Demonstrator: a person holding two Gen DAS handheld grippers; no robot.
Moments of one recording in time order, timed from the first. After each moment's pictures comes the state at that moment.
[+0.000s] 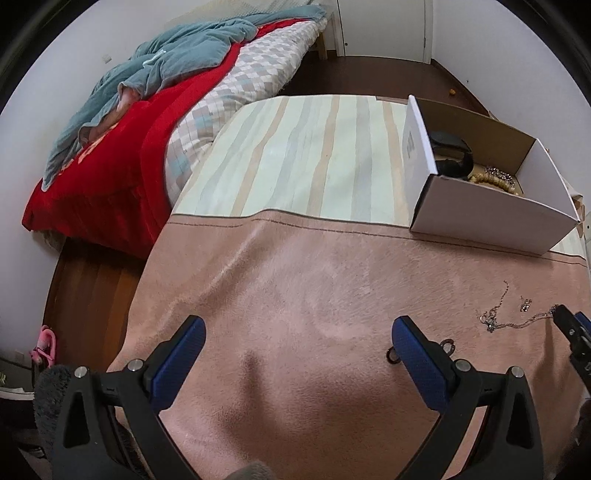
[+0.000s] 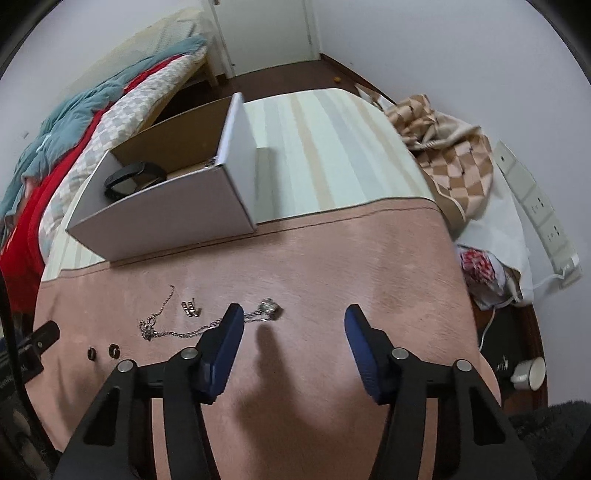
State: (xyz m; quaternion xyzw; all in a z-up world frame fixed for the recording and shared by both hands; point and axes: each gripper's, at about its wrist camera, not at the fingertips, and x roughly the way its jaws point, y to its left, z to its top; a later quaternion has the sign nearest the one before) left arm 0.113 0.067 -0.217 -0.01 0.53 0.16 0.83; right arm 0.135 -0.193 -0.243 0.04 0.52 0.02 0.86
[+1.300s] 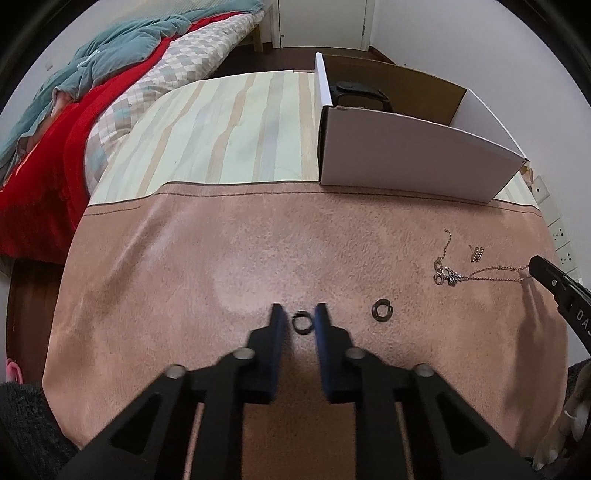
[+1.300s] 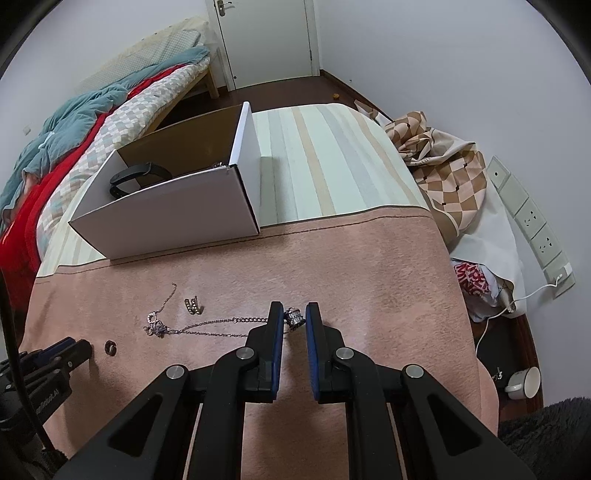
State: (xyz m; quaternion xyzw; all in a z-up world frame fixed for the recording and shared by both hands) left arm 0.104 0.027 -0.245 -0.02 0.54 0.03 0.84; right arm 0.123 -0.192 -0.235 0.03 0.49 0.00 0.87
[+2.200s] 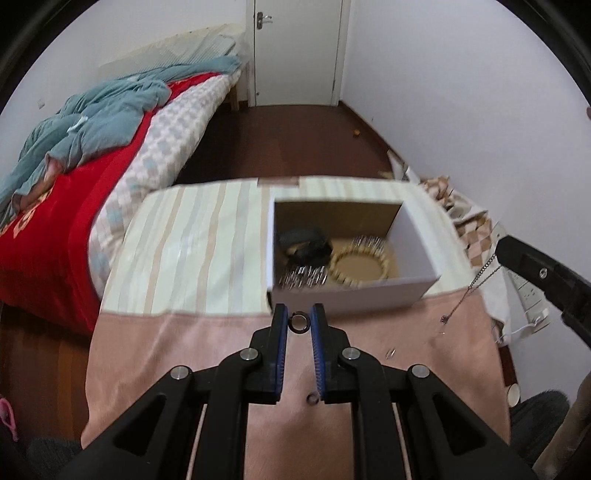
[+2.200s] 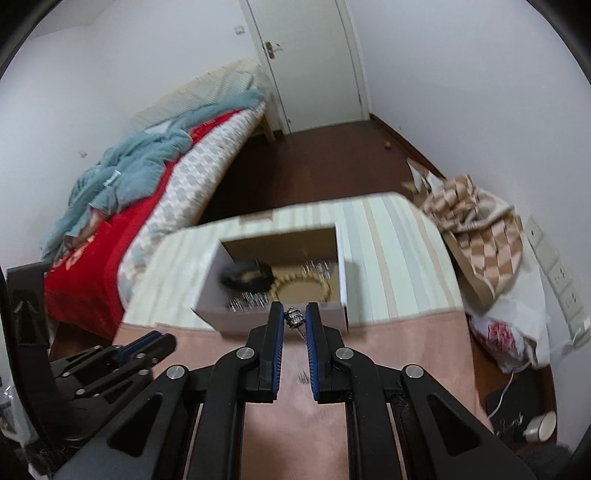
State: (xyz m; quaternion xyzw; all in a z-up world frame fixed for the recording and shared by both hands) left arm 0.139 0.013 -0.127 -0.03 0.44 -0.03 0.90; right arm 0.134 -0.154 -0.091 0.07 0.40 0.11 0.91
